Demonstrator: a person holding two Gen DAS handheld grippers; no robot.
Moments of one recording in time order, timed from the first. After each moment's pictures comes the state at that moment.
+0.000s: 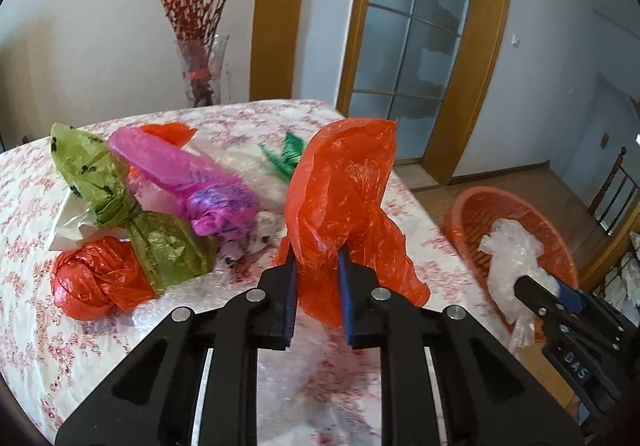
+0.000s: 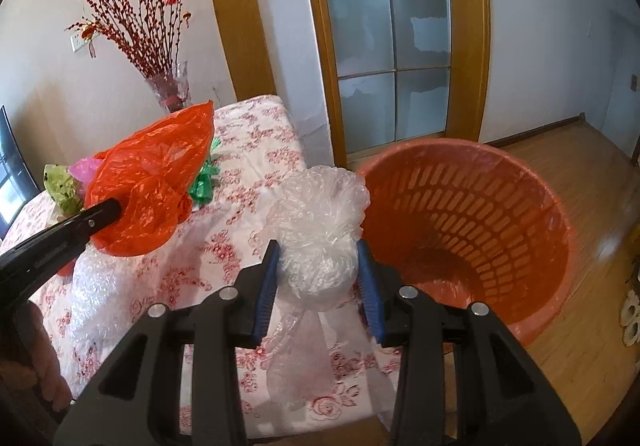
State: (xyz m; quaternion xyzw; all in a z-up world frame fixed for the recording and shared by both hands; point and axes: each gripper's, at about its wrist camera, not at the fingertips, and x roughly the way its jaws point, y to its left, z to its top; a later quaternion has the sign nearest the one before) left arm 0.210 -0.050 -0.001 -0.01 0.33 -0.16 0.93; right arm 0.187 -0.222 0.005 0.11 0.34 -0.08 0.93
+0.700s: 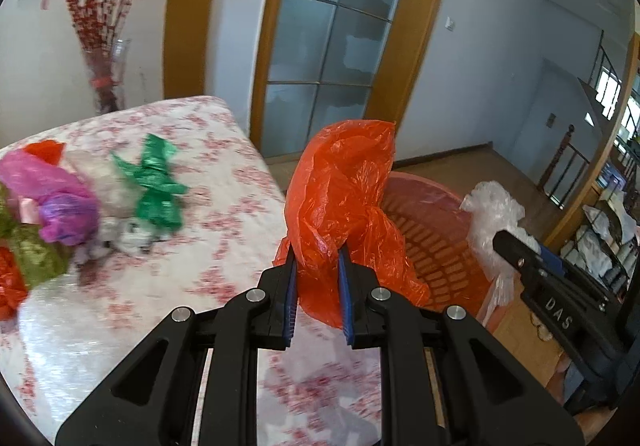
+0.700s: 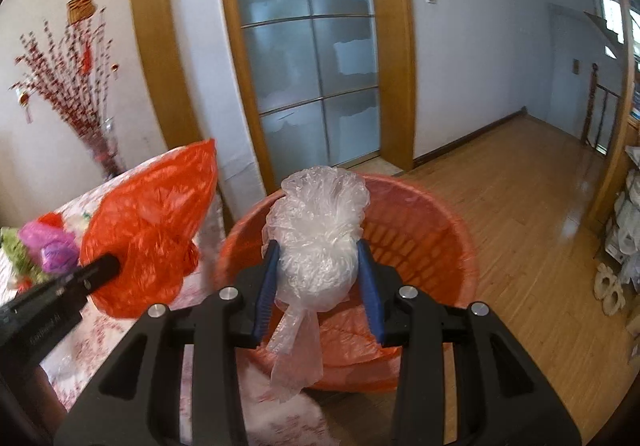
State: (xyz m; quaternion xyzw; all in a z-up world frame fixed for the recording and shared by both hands) left arm 0.203 -0.162 -0.004 -0.01 0.33 -0.27 0.90; right arm 0.154 -0.315 0.023 0.13 0.29 -0.20 0.93
